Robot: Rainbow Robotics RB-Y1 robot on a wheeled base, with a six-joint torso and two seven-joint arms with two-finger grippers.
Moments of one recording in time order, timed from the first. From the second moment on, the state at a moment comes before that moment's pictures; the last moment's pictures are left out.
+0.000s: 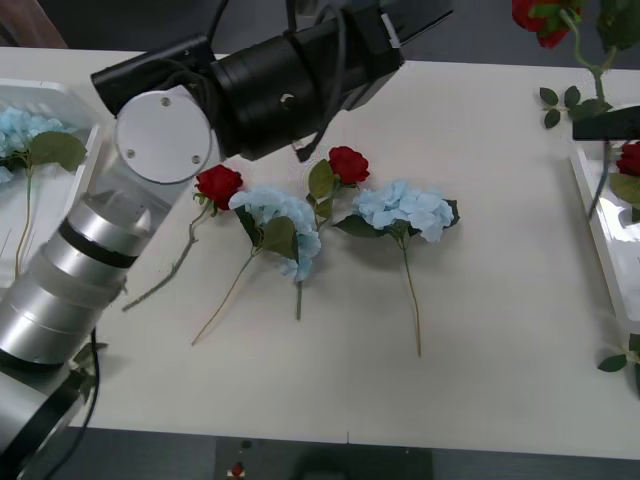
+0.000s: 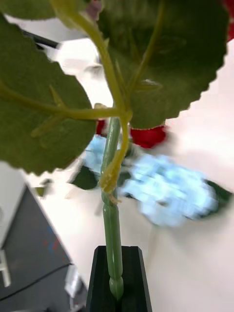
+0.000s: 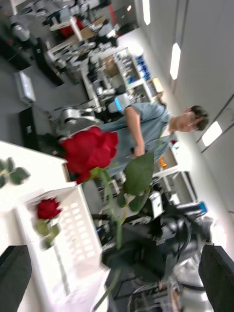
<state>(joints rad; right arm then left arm) -0.52 -0.73 -0.44 -1.51 -1.53 1.72 1.83 -0.66 0.38 -0.38 -1.75 1.46 0.51 -1.35</state>
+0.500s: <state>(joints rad) -0.37 -0.92 -0.54 -1.51 -1.02 1.72 1.77 -0.59 0.78 -0.06 -1.77 1.53 1.10 -1.36</state>
